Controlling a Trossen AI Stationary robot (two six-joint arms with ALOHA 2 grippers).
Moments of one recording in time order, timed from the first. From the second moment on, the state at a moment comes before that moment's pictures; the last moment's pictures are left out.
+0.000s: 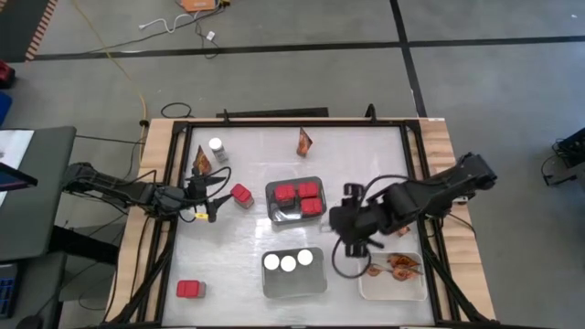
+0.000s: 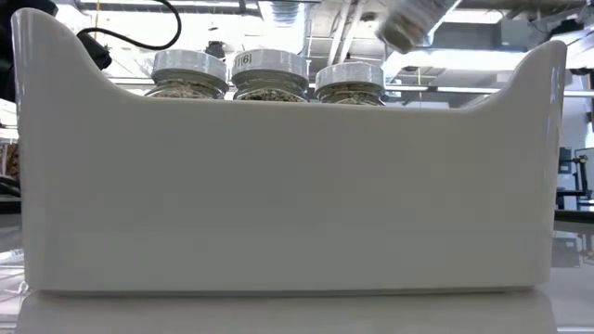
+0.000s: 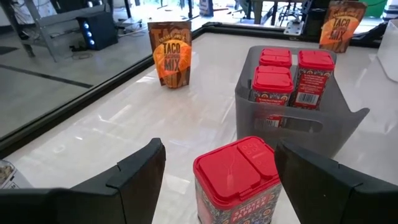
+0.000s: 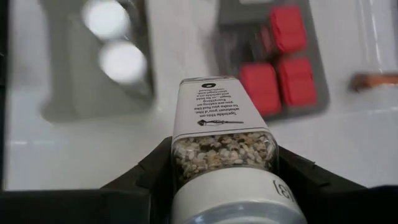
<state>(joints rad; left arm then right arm) -0.25 0.28 0.09 -0.11 -0.70 -0.17 0.42 1.60 1.68 -1.25 0.32 0.36</state>
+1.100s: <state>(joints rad) -0.25 0.28 0.09 -0.12 -0.63 -0.23 0.51 2.33 2.35 -1.41 0.06 0.58</state>
